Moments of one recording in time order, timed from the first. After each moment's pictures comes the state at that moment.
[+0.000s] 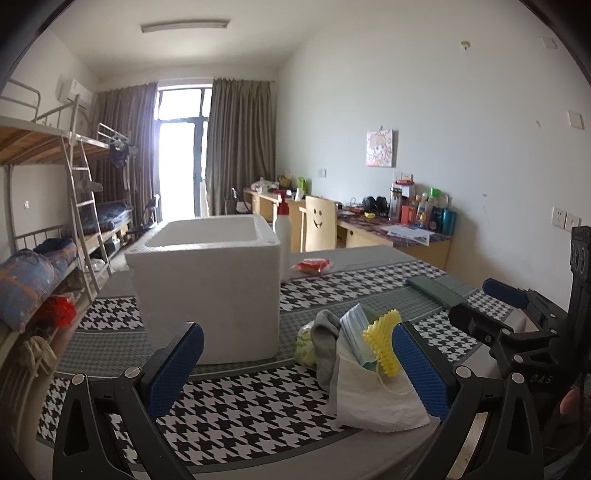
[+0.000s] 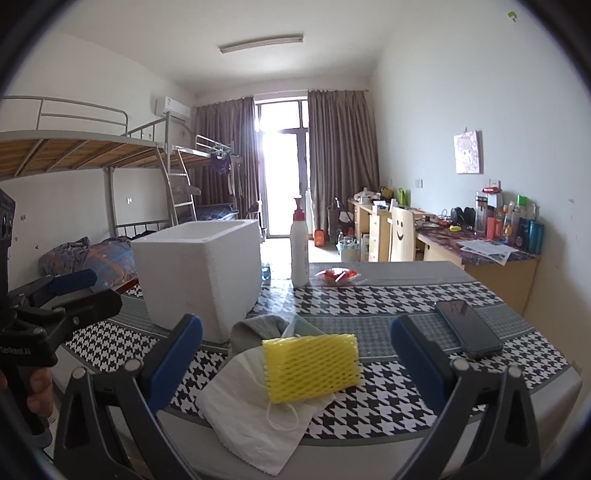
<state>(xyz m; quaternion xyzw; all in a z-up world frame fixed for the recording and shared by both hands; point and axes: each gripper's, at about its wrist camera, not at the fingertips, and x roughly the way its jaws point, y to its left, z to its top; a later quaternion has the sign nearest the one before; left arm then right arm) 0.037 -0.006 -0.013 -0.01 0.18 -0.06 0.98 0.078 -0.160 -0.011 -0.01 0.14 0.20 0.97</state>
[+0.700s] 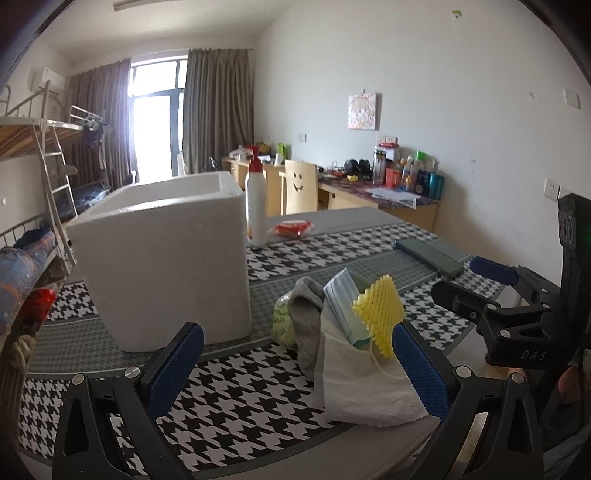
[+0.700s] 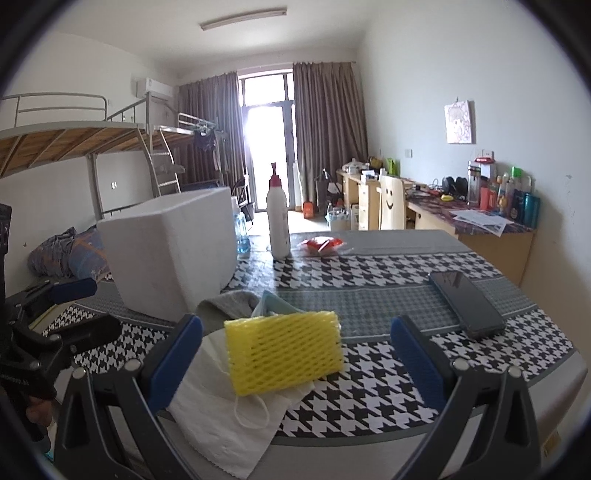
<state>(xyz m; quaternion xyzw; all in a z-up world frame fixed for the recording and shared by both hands) 0.074 -0.021 -0.039 0.01 0.25 -0.10 0.96 0.109 -0.168 -0.029 0.00 0.21 0.18 0.96</state>
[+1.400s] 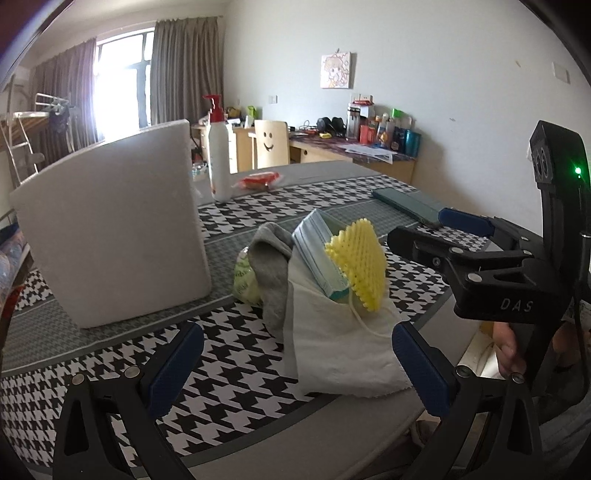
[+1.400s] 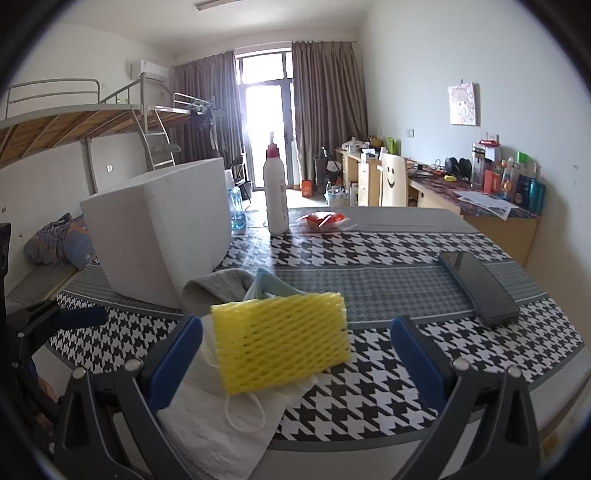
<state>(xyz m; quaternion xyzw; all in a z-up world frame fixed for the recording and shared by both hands) 0.084 -0.037 -0.069 0.03 0.32 -0.16 0.94 0.127 -0.161 -0.043 -0.01 0.25 0.18 0.95</state>
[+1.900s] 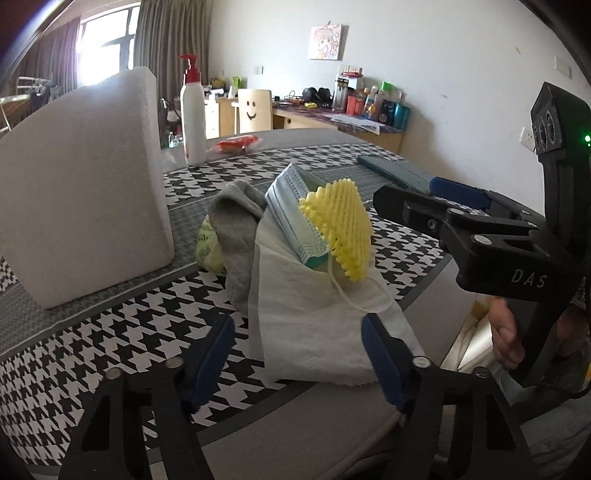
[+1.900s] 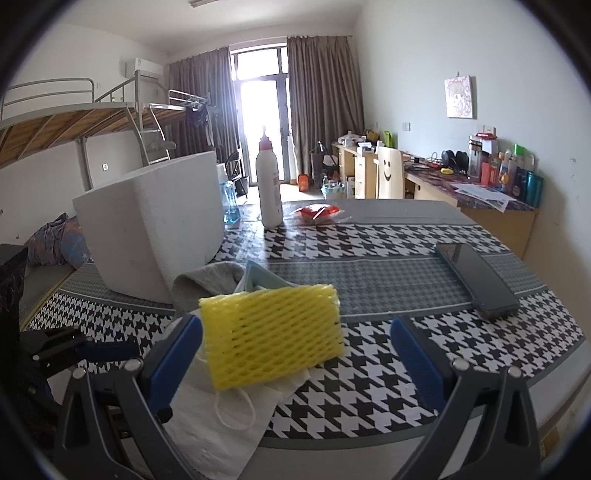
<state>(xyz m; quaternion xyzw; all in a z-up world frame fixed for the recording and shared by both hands) 0.096 -0.053 -0.091 0.02 0.37 -0.19 0.91 0.132 -0.165 -0.049 0.00 0.26 0.17 0.95</state>
